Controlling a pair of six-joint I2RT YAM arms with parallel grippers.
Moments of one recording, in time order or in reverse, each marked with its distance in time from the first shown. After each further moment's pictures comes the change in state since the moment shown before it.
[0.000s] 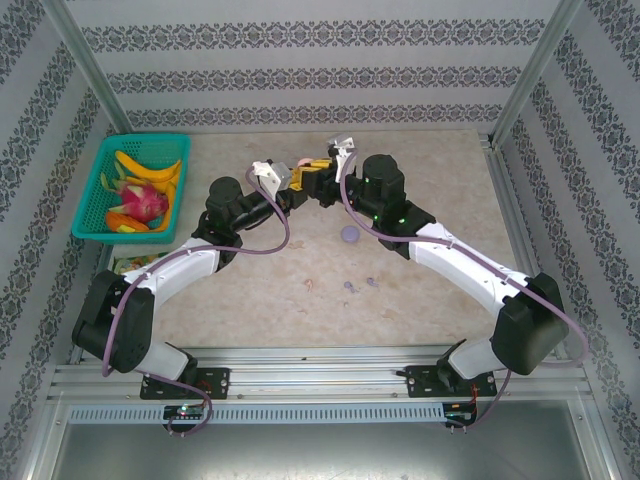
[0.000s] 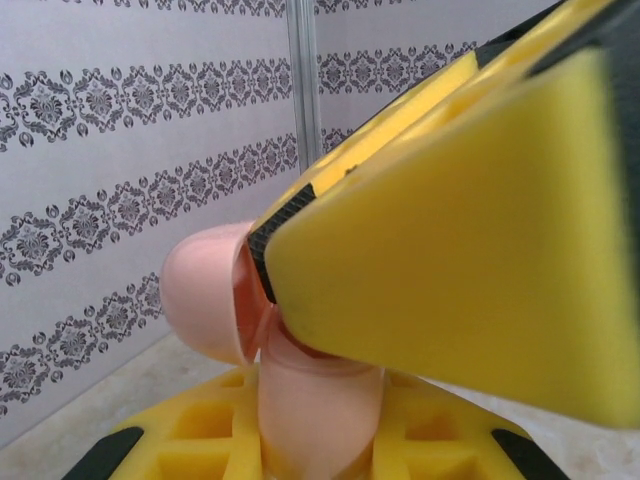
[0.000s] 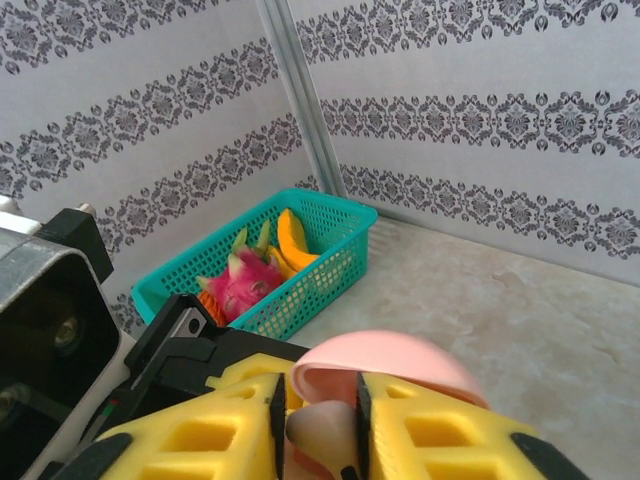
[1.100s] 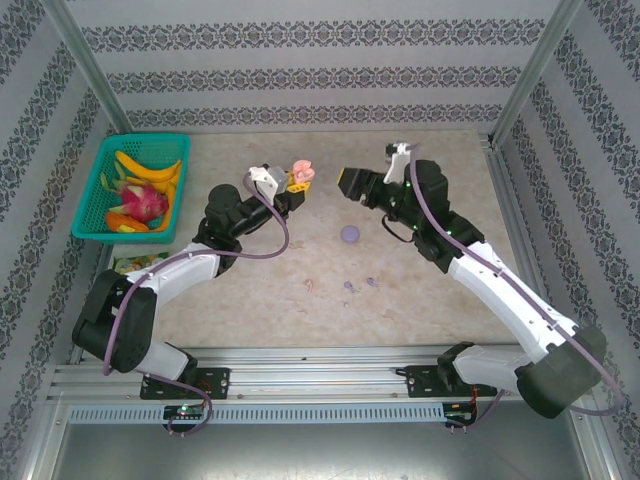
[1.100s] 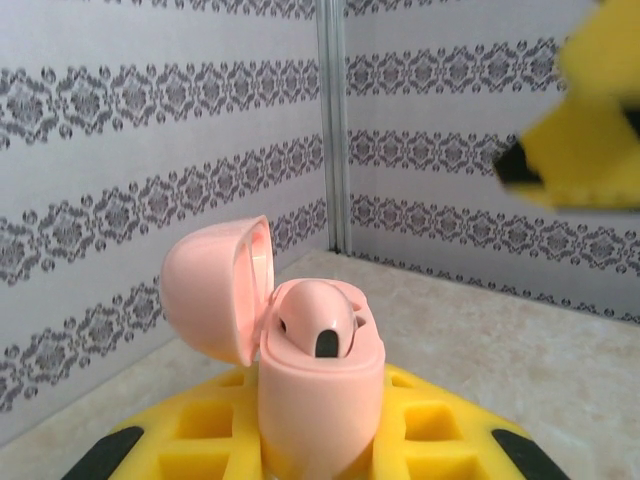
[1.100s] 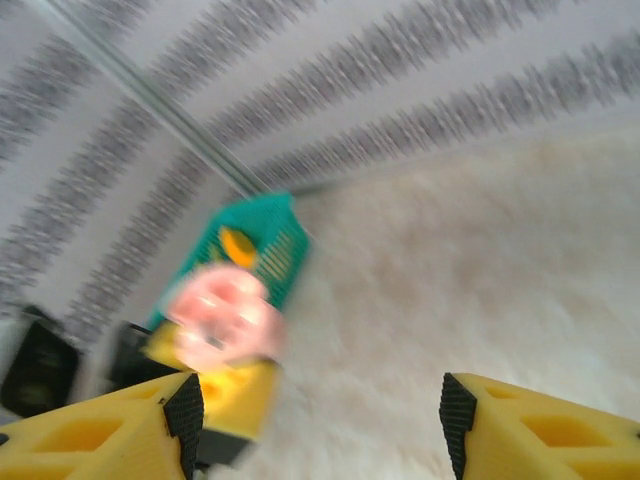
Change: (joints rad) left arm 0.008 -0.002 -0.074 0.081 -0.068 -0.010; right arm -0.119 -0.251 -0.085 -0.361 0.115 0.389
